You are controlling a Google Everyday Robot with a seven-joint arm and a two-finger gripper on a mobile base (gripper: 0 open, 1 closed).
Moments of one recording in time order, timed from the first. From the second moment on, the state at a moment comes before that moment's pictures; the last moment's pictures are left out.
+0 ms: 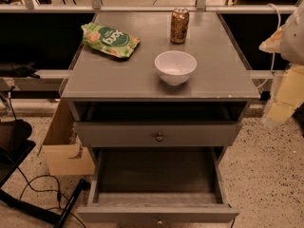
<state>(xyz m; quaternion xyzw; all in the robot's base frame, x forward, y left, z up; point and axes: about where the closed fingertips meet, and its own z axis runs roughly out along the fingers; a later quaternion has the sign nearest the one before) 0.438 -0.217 0.976 -0.60 0.78 -0.03 0.16</state>
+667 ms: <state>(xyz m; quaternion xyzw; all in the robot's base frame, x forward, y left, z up) 0.427 -0.210 0.948 -0.61 0.78 -0.03 0.16</state>
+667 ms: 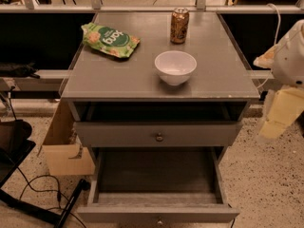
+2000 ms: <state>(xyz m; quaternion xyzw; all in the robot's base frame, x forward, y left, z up) 0.348 -0.202 0.619 -0.58 0.80 0.06 0.13</state>
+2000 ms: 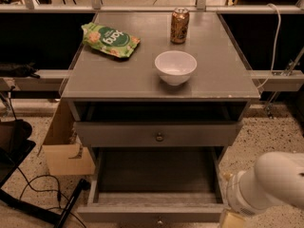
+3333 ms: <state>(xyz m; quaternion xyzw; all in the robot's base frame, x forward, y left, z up) 0.305 -0.200 0.467 -0.54 0.83 0.15 0.08</state>
